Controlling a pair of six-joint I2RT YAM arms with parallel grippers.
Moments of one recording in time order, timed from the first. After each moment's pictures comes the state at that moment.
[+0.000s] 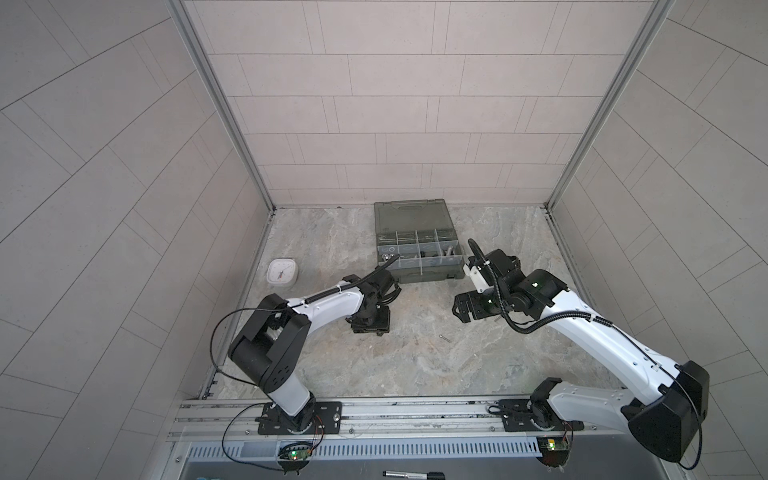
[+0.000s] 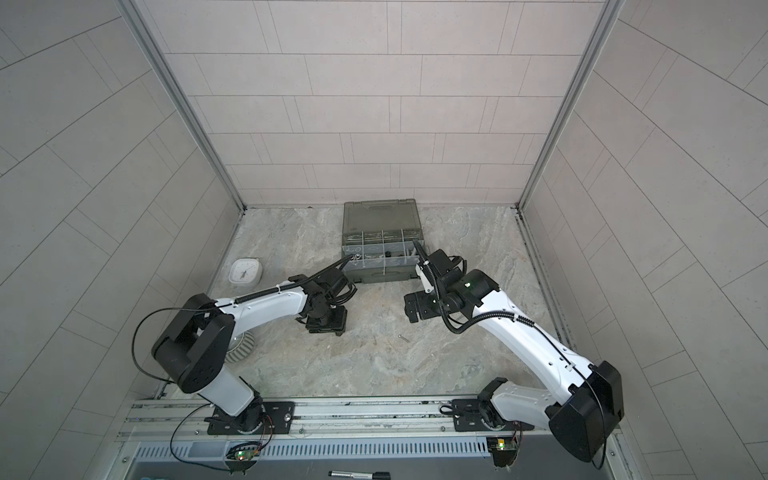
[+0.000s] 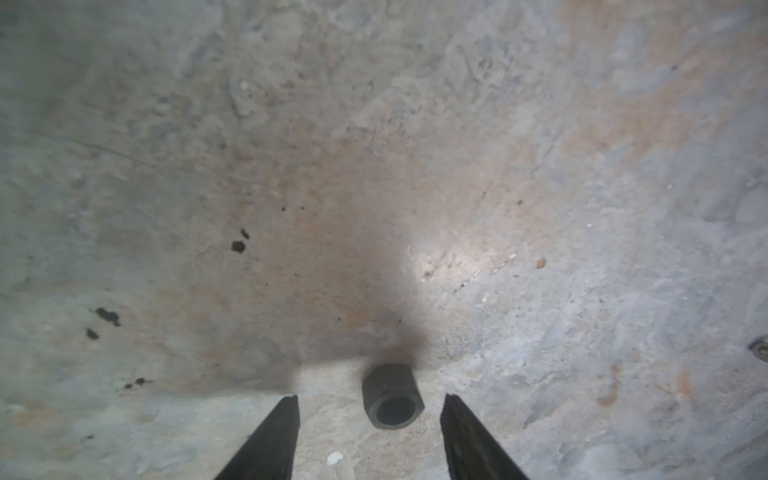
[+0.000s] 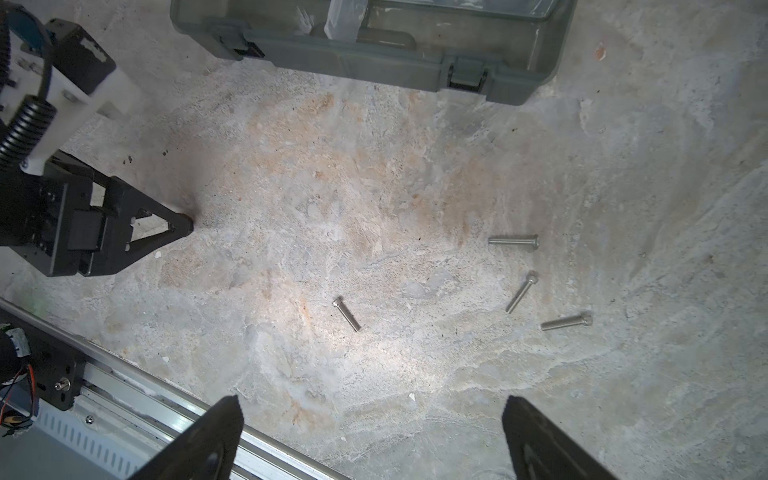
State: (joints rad) left arm -0.63 1.64 0.95 -0.76 0.11 -0.59; right arm 0.57 1.18 1.08 -1.00 -0.05 0.35
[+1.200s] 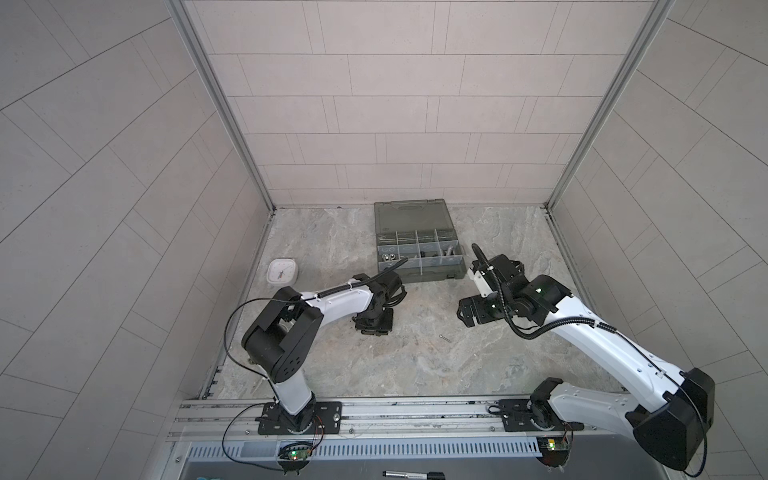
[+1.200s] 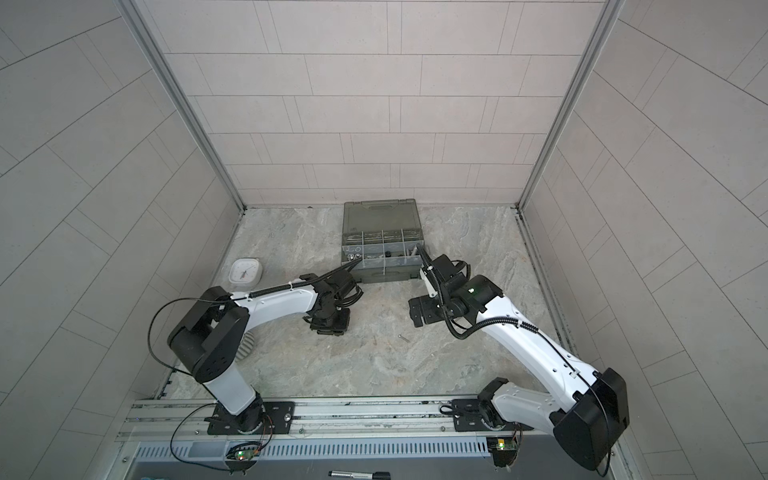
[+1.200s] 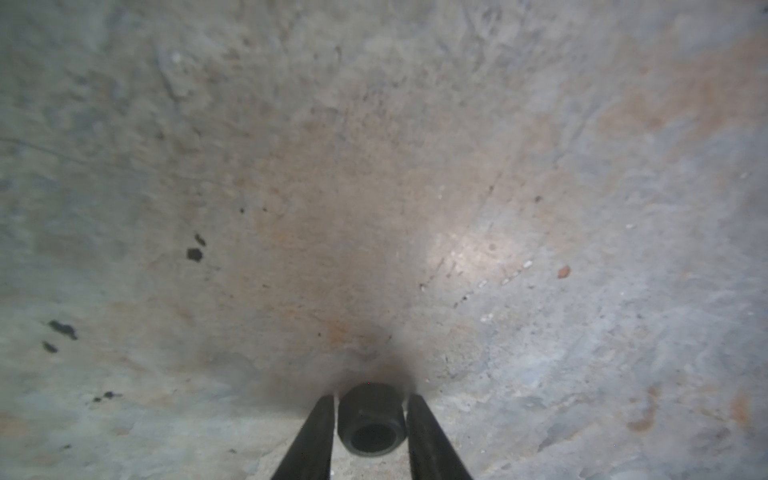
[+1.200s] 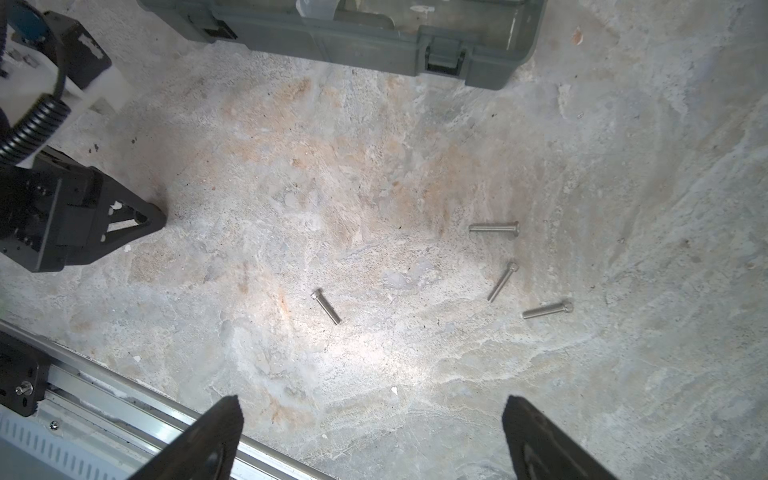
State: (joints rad) left arm -0.67 1.71 1.00 -0.80 0.08 -0.60; right arm 0.56 1.15 1.03 -1.00 -0.03 0.34
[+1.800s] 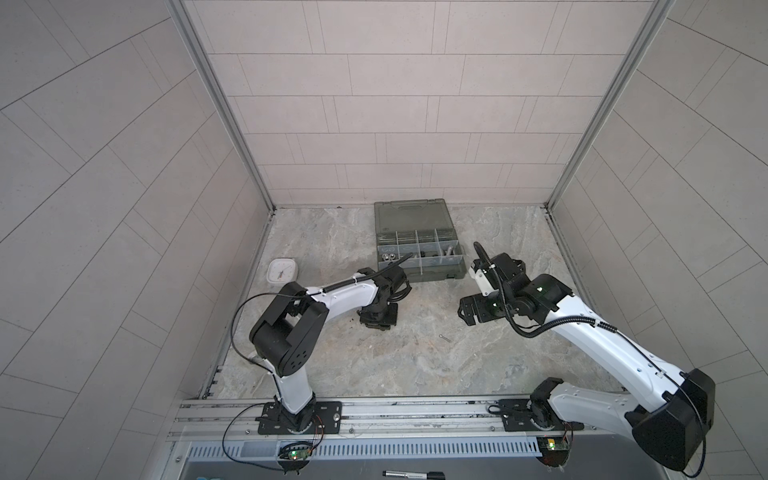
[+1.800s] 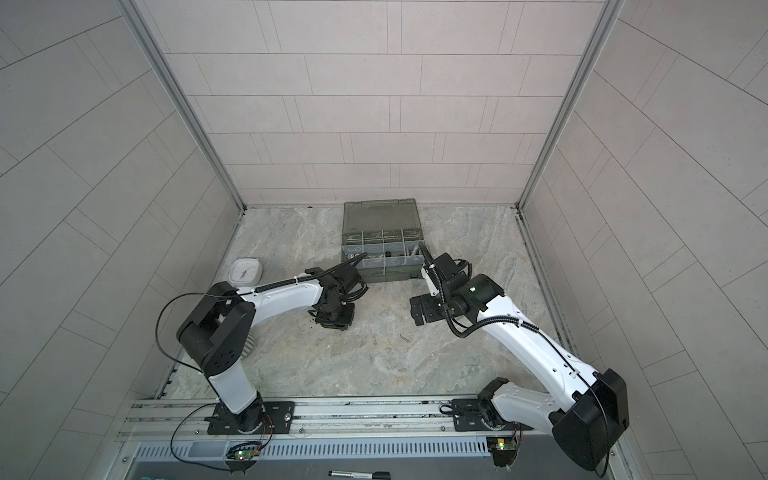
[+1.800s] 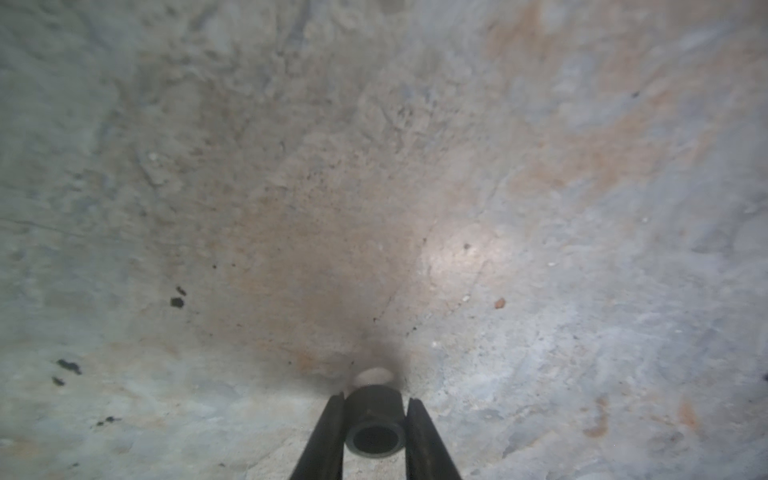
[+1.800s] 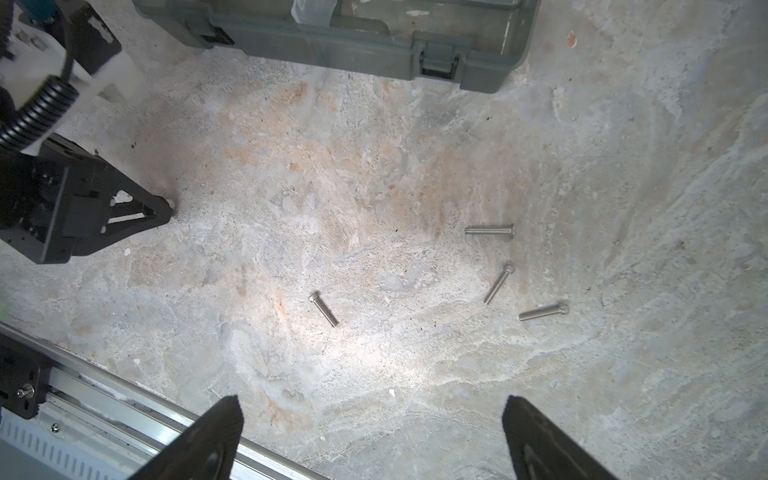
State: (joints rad) left arm -0.67 1.76 1.10 -0.84 0.08 -0.57; right arm 0.54 1.15 1.03 -0.99 -0.03 0.32
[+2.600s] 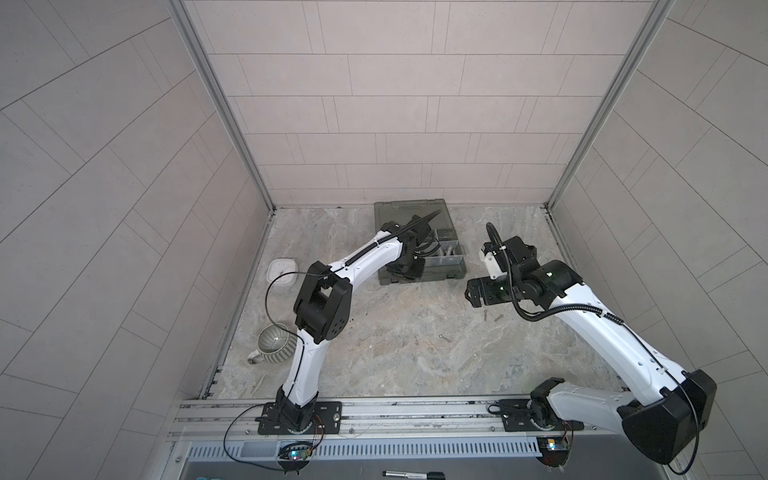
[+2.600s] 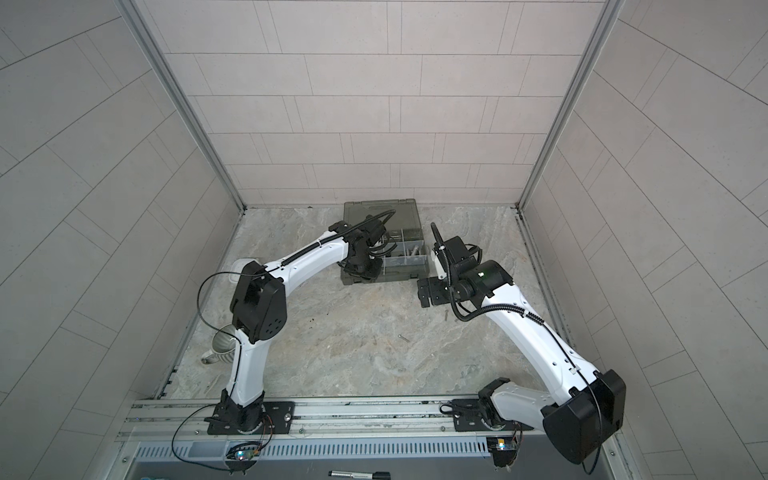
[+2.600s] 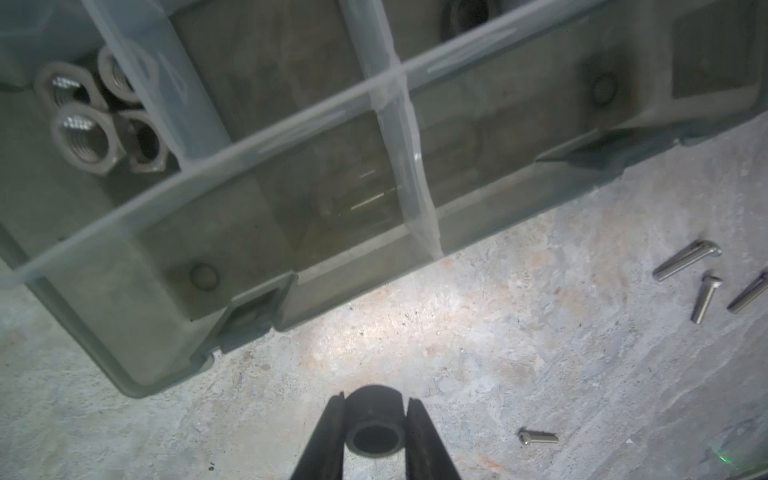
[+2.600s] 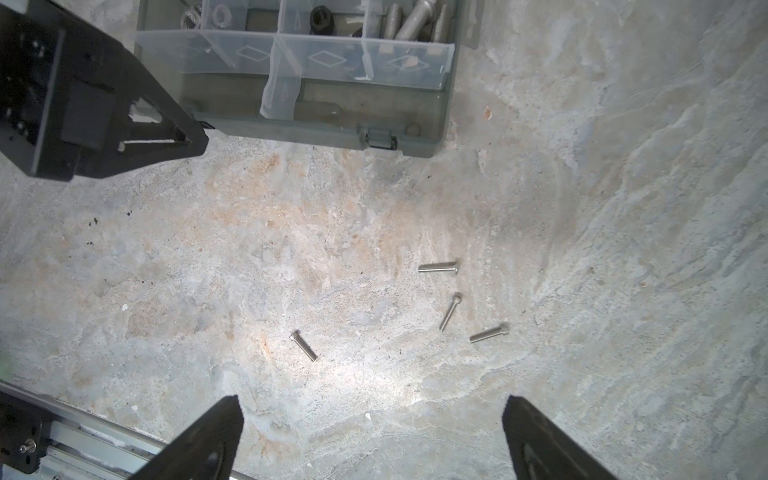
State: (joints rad) left arm -0.63 2.15 1.91 -1.11 0.07 -0.35; right arm 0.42 1.20 1.18 -1.04 0.00 0.27
